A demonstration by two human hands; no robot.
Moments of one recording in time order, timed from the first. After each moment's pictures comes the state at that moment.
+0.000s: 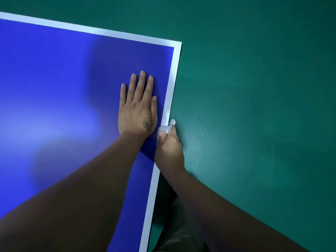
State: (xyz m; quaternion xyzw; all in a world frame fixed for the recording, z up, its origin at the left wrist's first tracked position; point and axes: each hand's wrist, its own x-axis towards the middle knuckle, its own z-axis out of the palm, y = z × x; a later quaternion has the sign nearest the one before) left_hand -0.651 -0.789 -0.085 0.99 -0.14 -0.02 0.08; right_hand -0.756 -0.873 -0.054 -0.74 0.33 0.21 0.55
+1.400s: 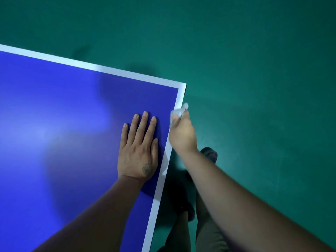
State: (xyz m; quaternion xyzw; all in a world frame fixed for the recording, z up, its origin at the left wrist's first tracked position) left_hand -0.648 -0.794 -0.081 0.99 -0.13 -0.01 0.09; right_hand -0.600 -0.943 -0.060 -0.80 0.31 0.18 0.49
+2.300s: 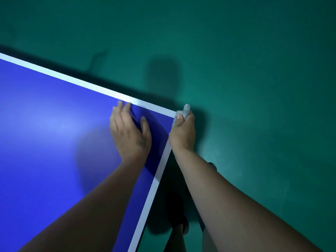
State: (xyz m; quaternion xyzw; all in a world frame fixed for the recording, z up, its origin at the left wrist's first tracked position) left_hand -0.529 -0.841 -0.066 0.96 0.18 0.08 0.19; right_hand -0.509 -0.969 -0.072 -0.70 0.36 0.12 0.60
